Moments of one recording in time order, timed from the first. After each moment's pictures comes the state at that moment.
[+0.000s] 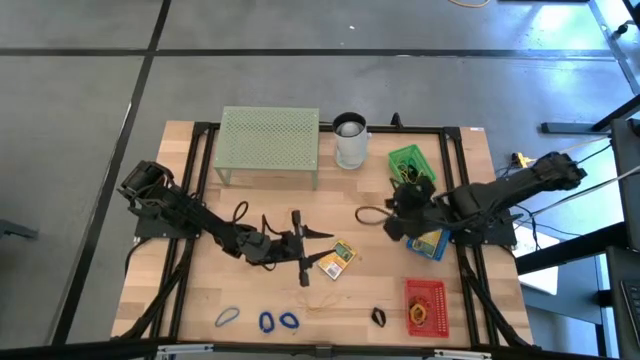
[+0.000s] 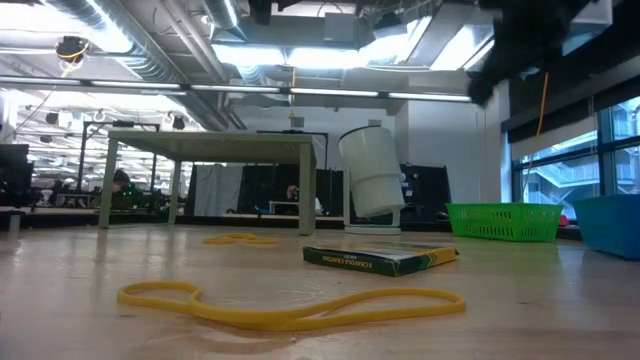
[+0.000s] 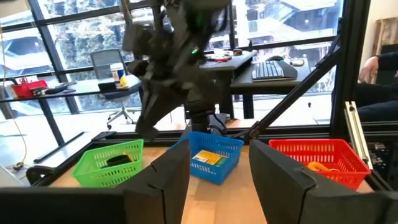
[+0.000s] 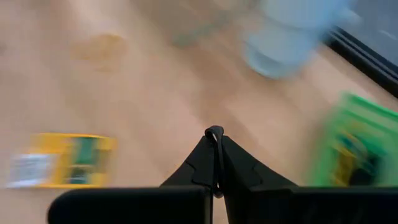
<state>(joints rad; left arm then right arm) -0.45 1.66 0.86 0.83 -0.64 0.11 0.37 1.17 0.96 -0.91 0.65 0.87</state>
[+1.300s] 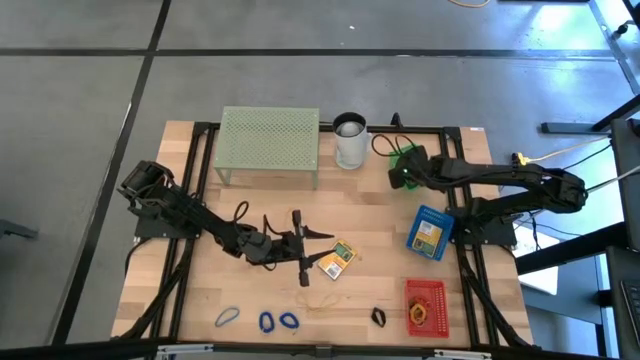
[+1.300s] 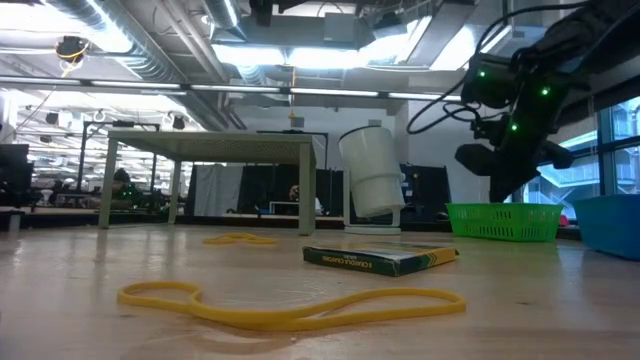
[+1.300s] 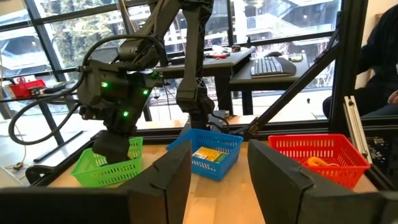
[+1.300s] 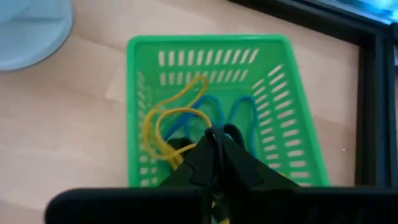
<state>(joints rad) -0.44 1.66 0.86 0.81 -0.64 0.12 -0.40 1.20 0.55 -0.52 0.55 0.71</state>
